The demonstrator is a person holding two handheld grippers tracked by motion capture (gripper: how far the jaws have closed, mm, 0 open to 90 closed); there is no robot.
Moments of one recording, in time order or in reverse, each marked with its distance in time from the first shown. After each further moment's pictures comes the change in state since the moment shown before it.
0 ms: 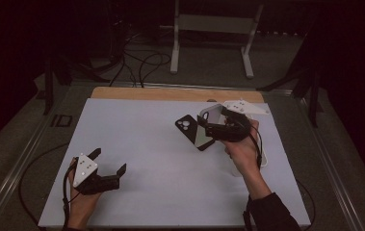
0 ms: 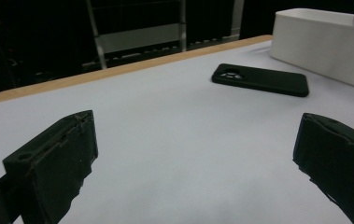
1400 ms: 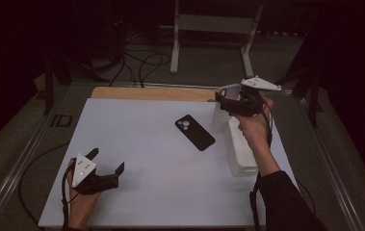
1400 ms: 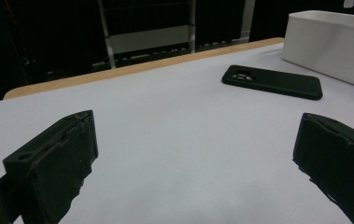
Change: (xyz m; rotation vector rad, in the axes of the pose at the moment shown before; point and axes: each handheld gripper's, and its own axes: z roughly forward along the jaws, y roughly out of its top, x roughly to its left) left arm 0.002 -0.003 0.000 -0.008 0.028 -0.015; right arm -0.067 0.029 0.018 0.025 -0.186 0.023
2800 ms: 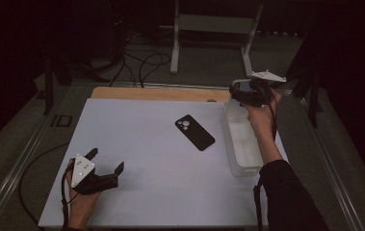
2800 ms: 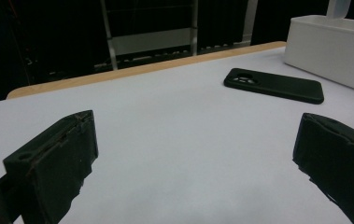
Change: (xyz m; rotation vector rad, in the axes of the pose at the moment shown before) left arm 0.000 0.000 -0.001 -0.012 0.008 -0.011; right arm -0.058 -0.005 0.032 0.062 -0.193 0.060
